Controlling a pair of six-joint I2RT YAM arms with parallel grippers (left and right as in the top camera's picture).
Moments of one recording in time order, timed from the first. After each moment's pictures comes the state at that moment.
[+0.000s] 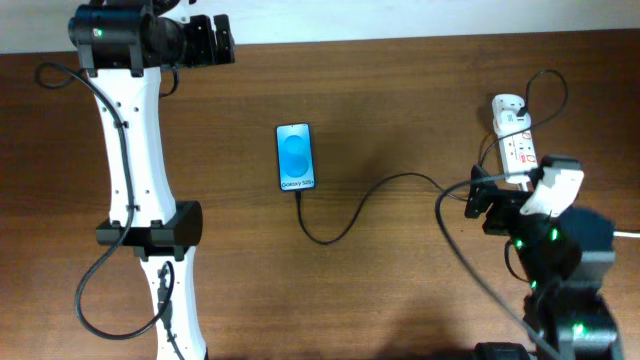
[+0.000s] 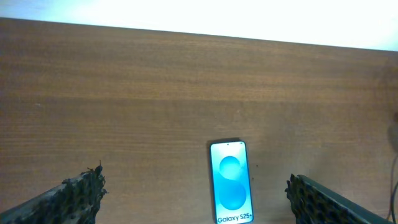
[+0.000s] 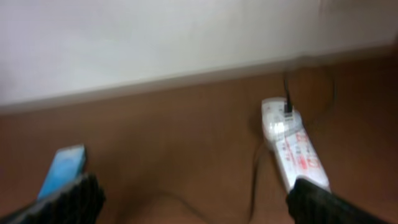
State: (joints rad) left arm -0.06 2.41 3.13 -1.64 0.16 -0.13; right arm -0.07 0.67 0.73 -0.42 -0.06 0.15
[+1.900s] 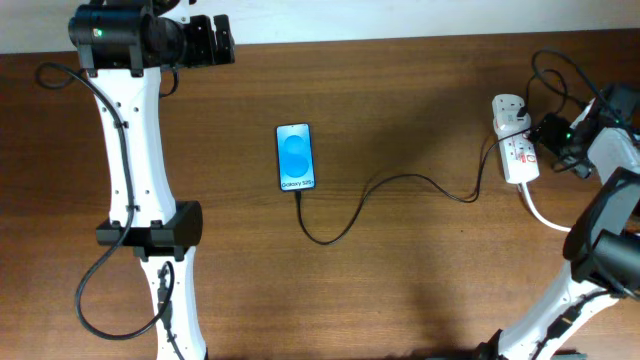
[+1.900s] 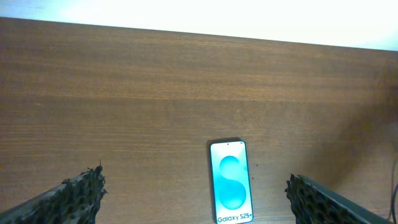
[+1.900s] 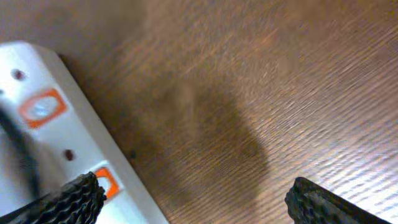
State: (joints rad) left arm -0.06 2.41 3.13 -1.64 0.16 -0.13; right arm -0.51 2.13 1.50 -0.49 -0.11 0.21
